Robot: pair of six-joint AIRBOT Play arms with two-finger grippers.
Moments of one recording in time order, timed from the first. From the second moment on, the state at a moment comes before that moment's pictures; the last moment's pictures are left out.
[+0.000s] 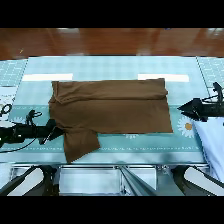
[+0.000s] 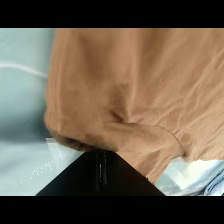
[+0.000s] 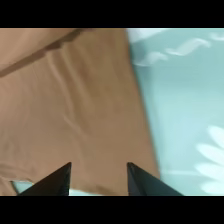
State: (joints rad) left arm 0.46 -1.10 0.37 0.85 -1.10 -1.34; right arm -0.62 -1.20 0.78 -0.85 1.33 1.16
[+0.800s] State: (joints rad) left arm 0.45 -1.10 0.38 0.78 -1.11 -1.31; right arm -0.55 -1.32 0.63 -0.96 1.29 1.29
